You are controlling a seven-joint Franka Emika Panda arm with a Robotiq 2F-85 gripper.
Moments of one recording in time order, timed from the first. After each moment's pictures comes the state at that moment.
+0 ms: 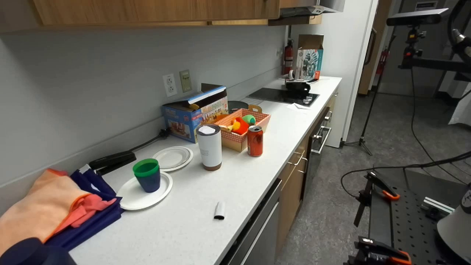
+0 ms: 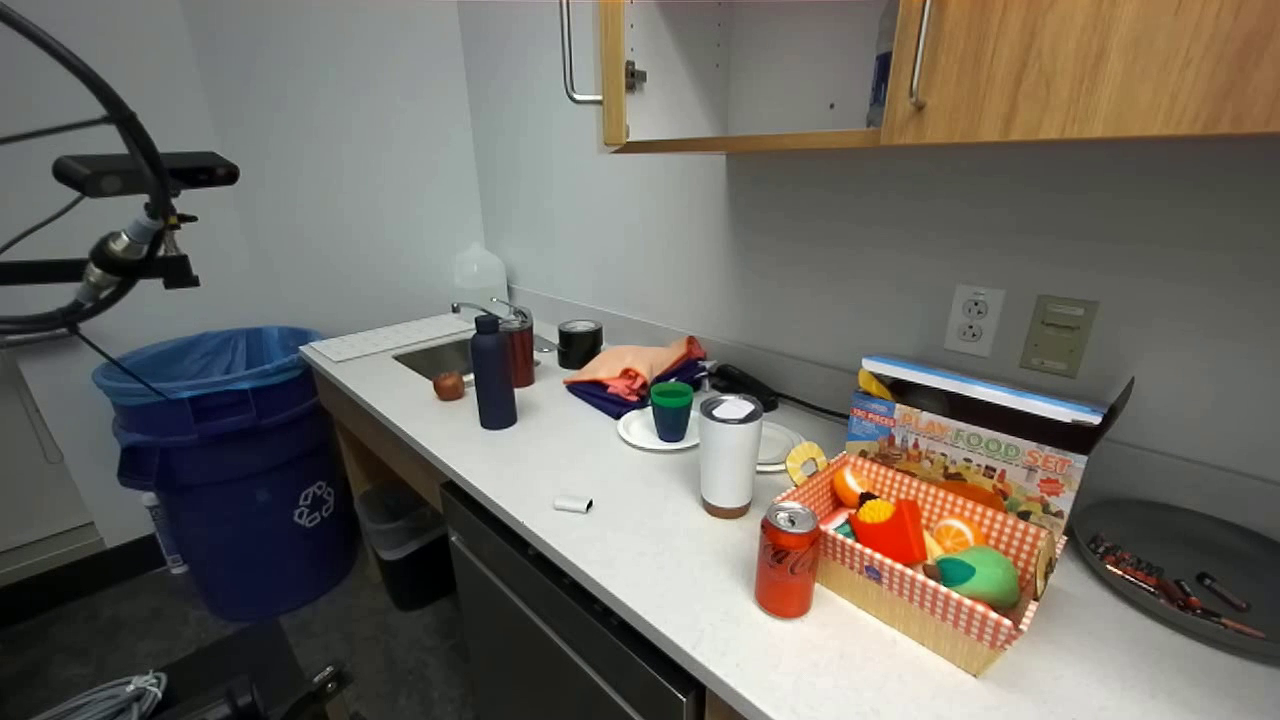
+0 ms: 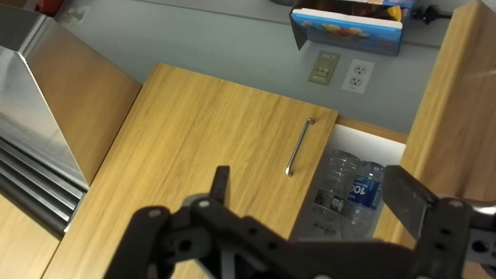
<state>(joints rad) -0.40 -0.95 0.33 -2.42 -0.34 2.51 0.22</state>
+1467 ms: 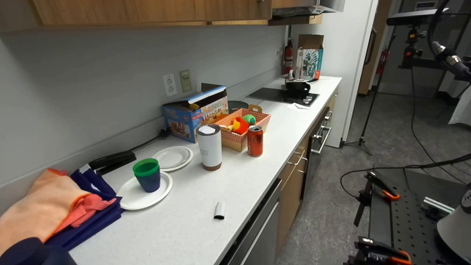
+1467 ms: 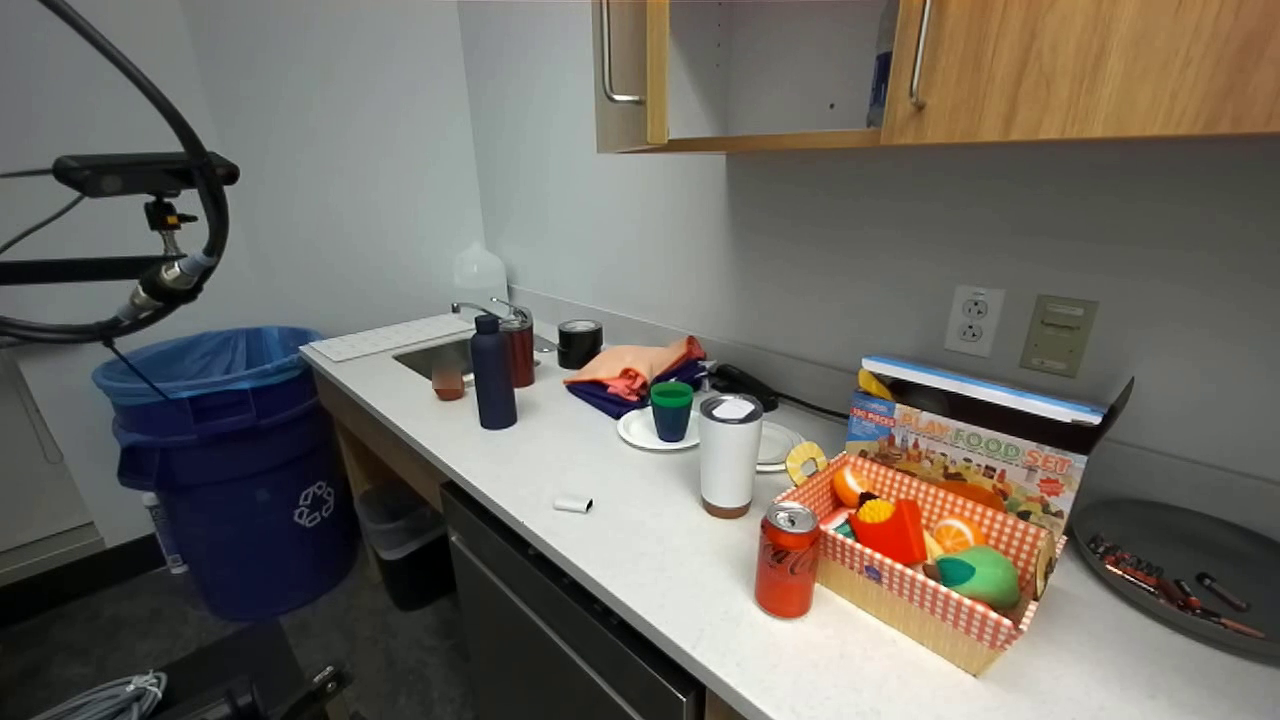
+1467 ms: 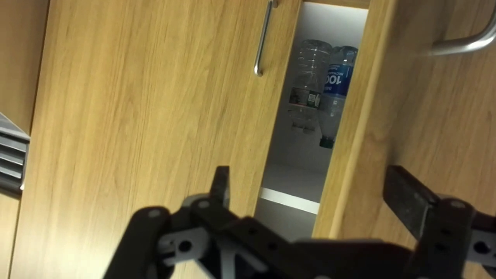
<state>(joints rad) -0.41 -0.76 0.28 -2.37 -0.29 2.97 0.25</state>
